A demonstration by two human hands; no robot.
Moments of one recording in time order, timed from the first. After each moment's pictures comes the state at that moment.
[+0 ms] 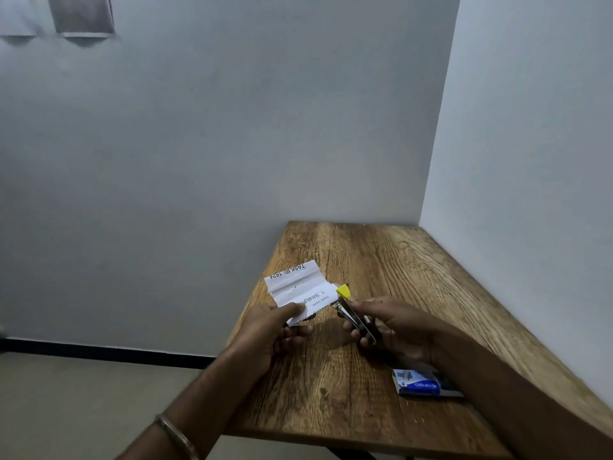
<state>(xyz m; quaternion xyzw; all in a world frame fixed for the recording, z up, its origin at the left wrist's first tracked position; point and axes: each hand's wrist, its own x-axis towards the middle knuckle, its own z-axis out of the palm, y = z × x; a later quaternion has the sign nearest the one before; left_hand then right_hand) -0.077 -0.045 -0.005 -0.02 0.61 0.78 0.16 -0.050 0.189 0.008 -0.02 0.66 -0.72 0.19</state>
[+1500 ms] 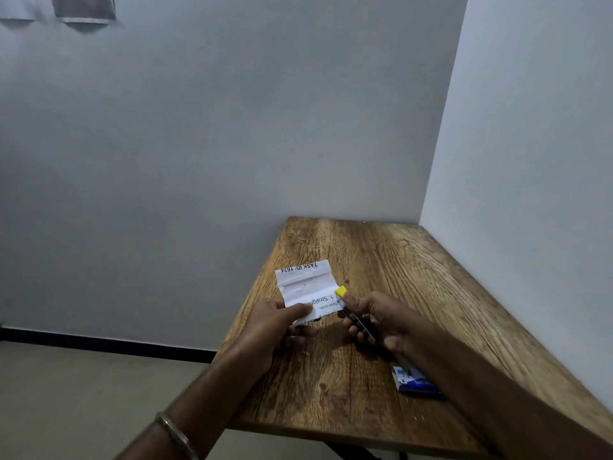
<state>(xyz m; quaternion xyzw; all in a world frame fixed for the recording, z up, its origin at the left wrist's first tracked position) -0.070 -0.041 -0.006 0.03 0.65 0.75 0.14 -0.063 0.163 0.004 0.14 0.67 -0.72 0.14</state>
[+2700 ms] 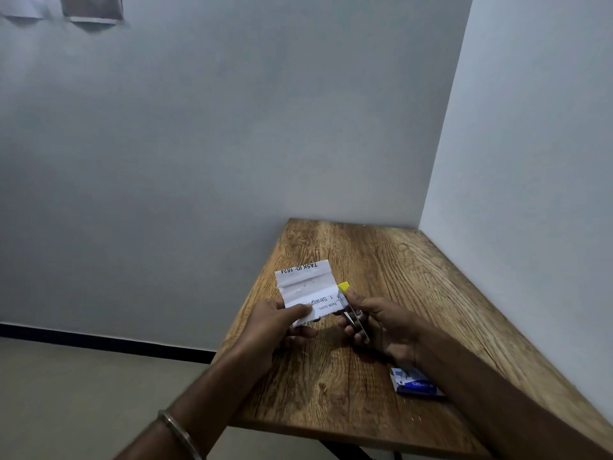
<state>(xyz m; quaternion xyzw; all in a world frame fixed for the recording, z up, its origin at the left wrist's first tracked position) -0.068 -0.041 -0.007 0.04 0.65 0.75 0.13 -0.053 0.167 0.004 0.04 0.65 -0.74 0.16</state>
